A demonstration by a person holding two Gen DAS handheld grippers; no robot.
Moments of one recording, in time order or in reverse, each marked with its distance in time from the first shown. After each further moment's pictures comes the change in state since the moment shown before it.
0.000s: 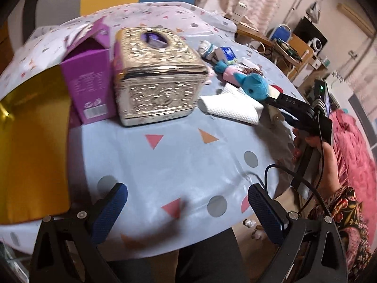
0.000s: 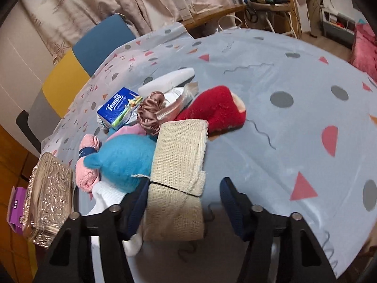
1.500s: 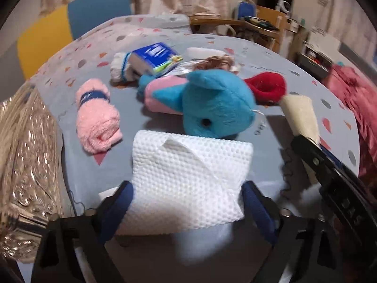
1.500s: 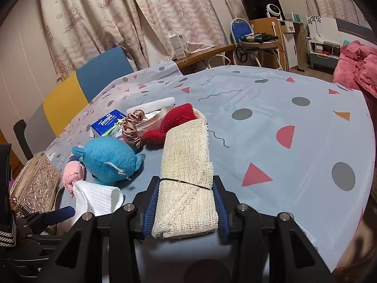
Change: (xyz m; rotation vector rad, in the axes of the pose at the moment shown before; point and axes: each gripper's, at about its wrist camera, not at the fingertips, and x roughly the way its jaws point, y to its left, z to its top) left arm 0.166 -0.124 0.094 0.364 -0.096 0.058; right arm -0.032 -0.031 -0.048 -0.031 -0.278 -0.056
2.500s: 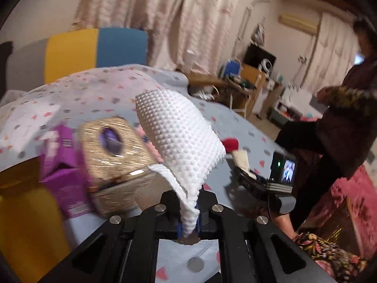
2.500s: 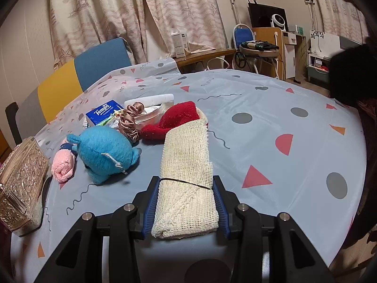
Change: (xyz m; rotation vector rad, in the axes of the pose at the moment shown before) left arm -0.239 0.105 -0.068 -0.189 -0.298 -0.183; right arm 0.005 0.014 -0.002 -0.094 0.004 -0.083
